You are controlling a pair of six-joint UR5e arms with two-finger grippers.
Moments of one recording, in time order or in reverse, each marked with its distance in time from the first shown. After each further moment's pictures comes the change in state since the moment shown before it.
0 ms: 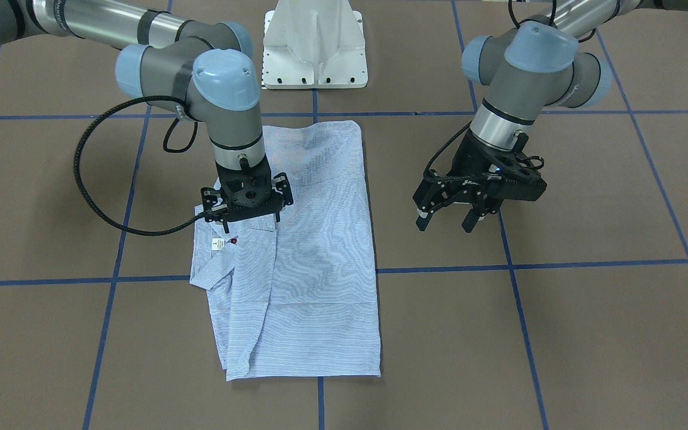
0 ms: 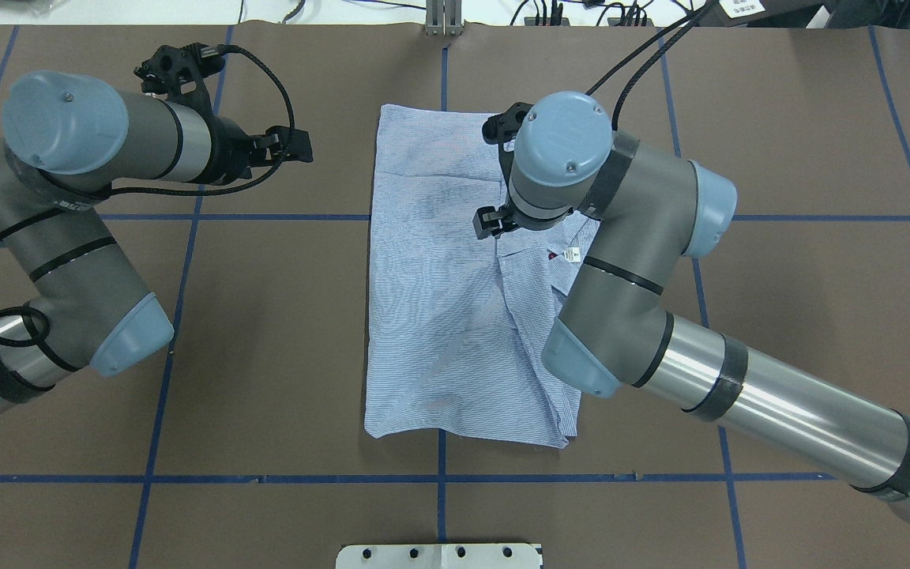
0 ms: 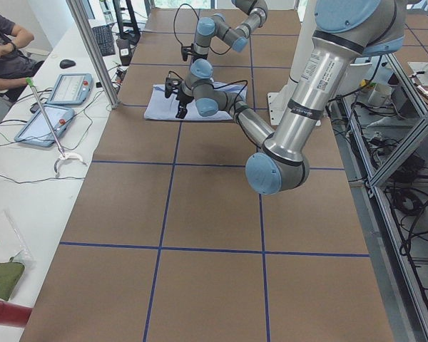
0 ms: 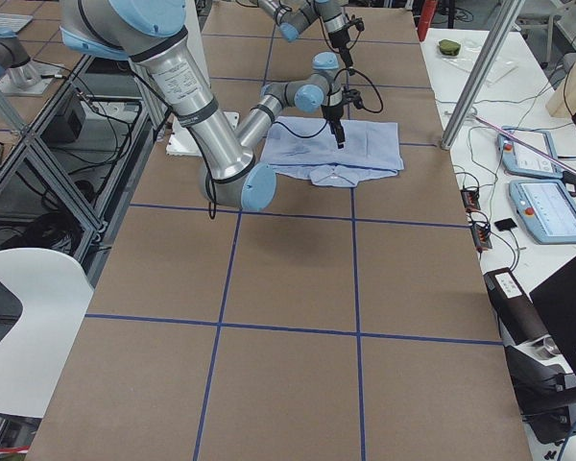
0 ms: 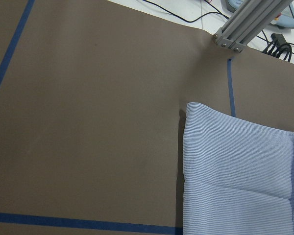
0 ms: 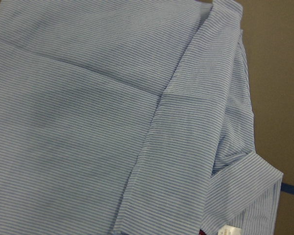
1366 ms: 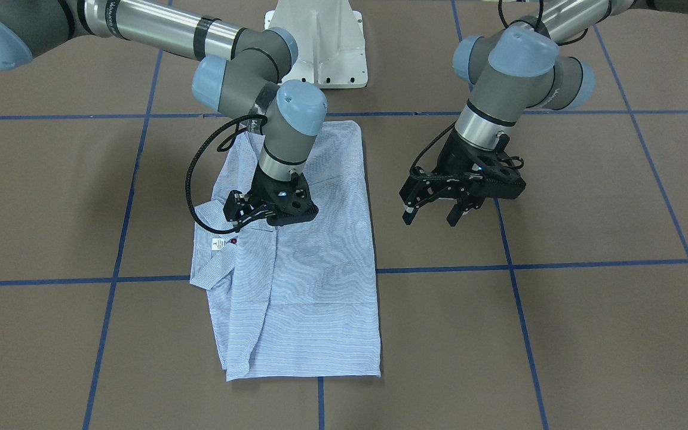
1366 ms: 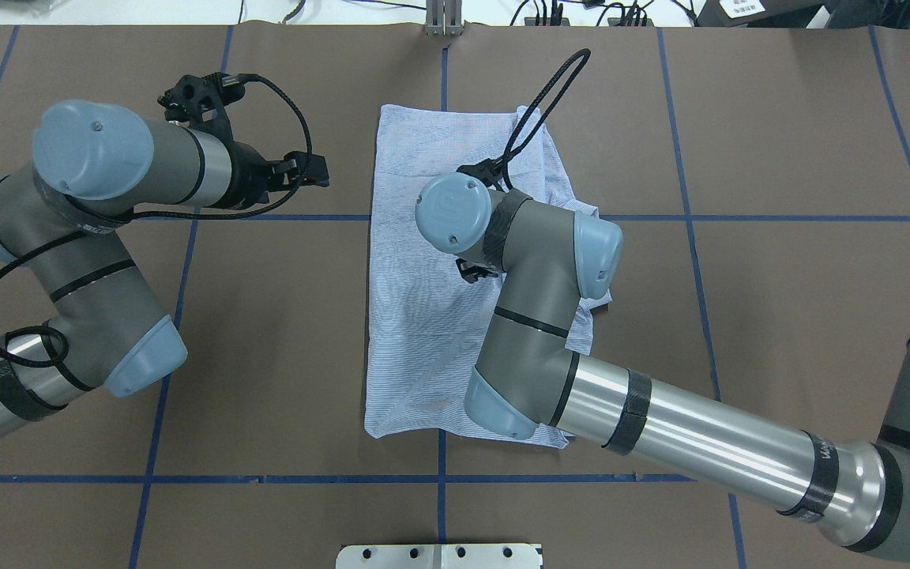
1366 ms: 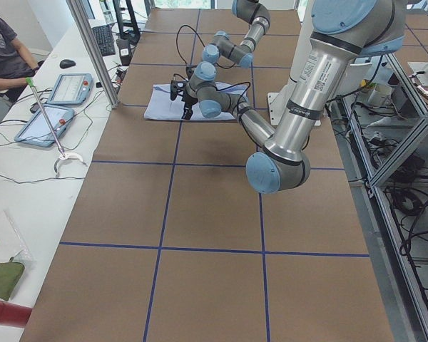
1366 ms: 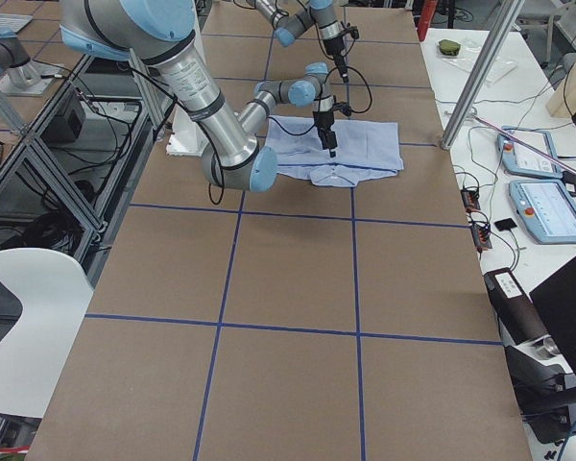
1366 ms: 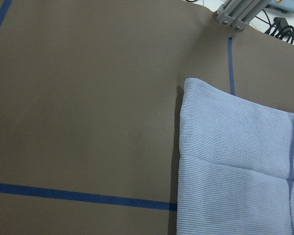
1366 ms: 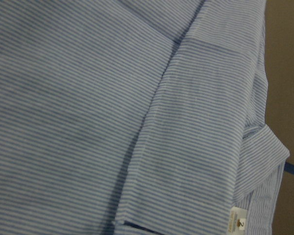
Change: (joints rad) left arm 0.047 -0.001 0.012 -0.015 0.001 -0.038; right arm -0.106 0.106 -0.157 -0.208 -0.180 -0.035
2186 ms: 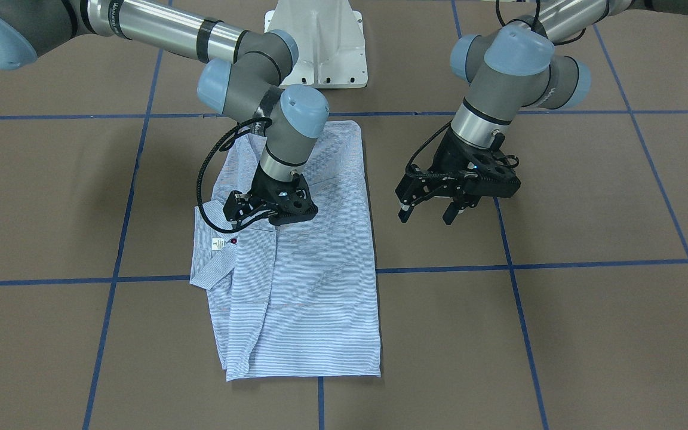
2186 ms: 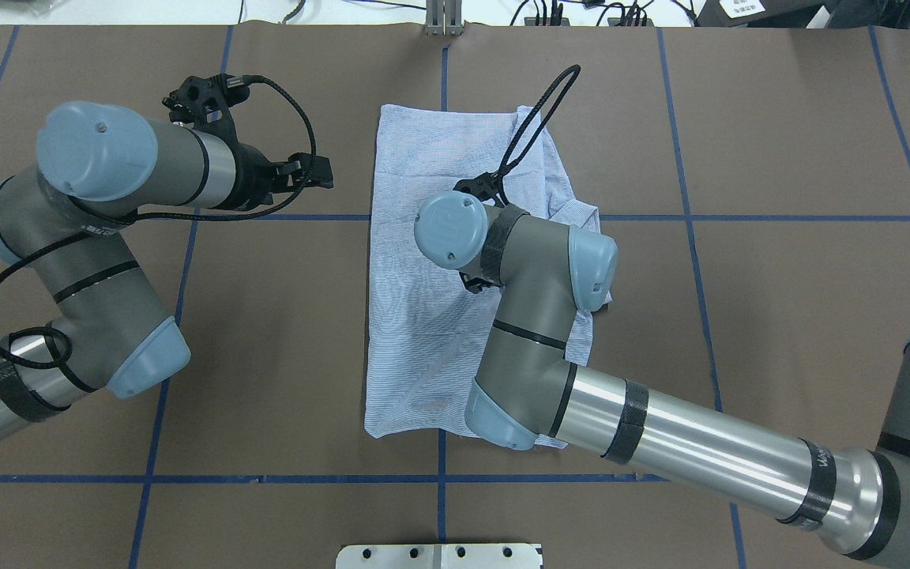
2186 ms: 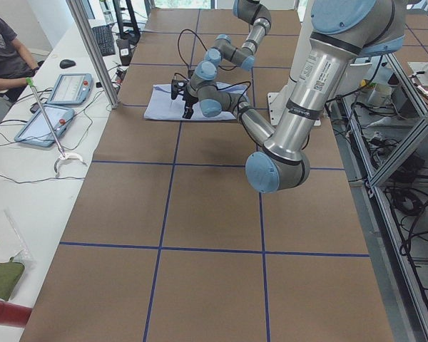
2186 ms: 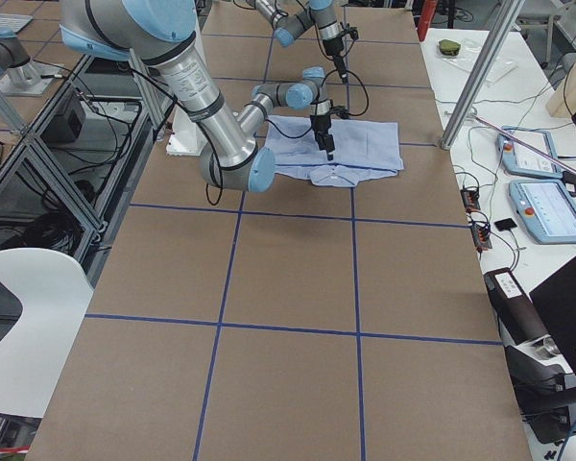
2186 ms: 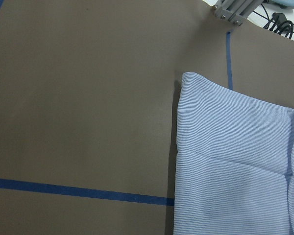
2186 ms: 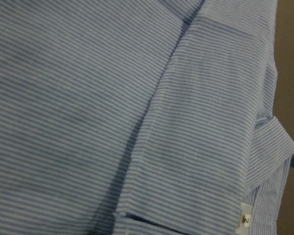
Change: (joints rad) left arm 0.004 -0.007 0.000 0.000 0.000 -0.003; right arm -0.015 -0.010 -0.013 -0.002 -0.022 -0.015
